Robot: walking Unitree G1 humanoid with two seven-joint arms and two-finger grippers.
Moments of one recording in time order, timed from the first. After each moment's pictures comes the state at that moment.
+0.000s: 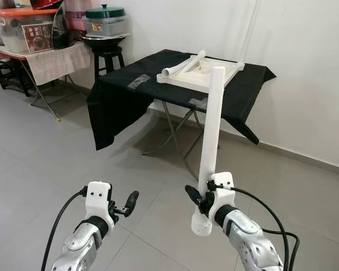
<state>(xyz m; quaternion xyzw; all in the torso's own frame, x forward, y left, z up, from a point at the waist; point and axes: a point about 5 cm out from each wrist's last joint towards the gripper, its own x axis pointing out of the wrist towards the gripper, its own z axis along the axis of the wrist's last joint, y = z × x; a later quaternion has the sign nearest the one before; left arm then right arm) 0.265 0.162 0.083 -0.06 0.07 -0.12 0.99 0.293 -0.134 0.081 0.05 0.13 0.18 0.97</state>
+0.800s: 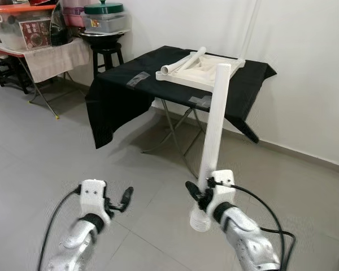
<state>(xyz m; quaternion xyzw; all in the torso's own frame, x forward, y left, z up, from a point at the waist) 0.268 0.172 0.083 -0.07 0.06 -0.09 0.99 0.298 -0.132 0.085 0.05 0.12 0.17 0.98</state>
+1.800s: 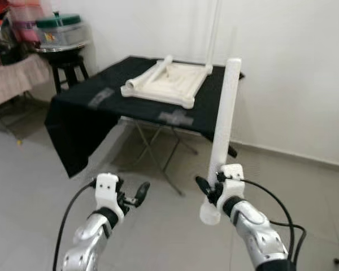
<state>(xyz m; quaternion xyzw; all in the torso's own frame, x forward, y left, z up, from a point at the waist) 0.283 0.158 0.088 -0.08 0.04 -0.12 0.99 0.313 -0.138 0.089 0.05 0.10 0.17 0.98</state>
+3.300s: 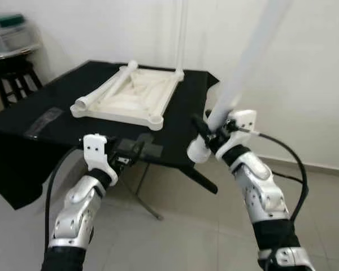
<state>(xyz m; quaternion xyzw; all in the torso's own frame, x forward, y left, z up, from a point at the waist) 0.315 0.163 0.172 -0.09 -0.11 -0.14 0.98 0.340 -0.129 0.218 0.12 -0.15 0.26 0.95</state>
